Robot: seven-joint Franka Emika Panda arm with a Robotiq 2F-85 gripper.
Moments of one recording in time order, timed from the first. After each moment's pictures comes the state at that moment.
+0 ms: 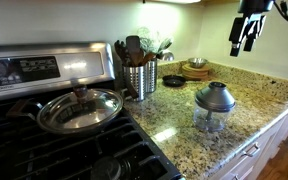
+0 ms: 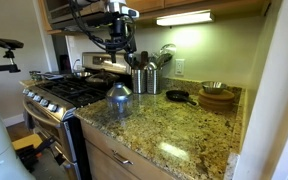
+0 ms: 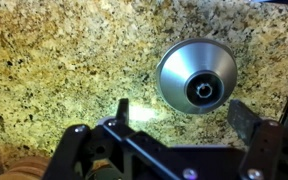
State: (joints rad) arm 0.03 -0.34 0.05 -2.38 -0.05 2.07 -0.03
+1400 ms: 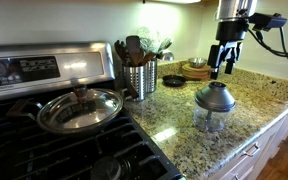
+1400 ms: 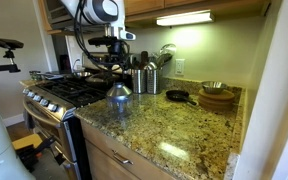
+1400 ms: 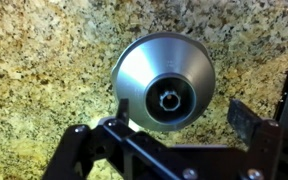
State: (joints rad) arm 0.07 -0.17 0.10 -2.39 0.02 2.19 0.02
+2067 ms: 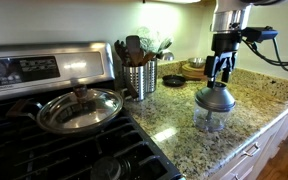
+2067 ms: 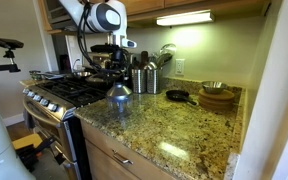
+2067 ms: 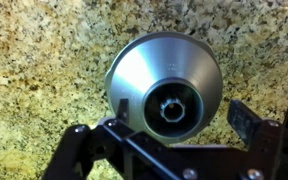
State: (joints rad) arm 0.07 -0.09 0.10 -2.39 0.02 2.24 0.02
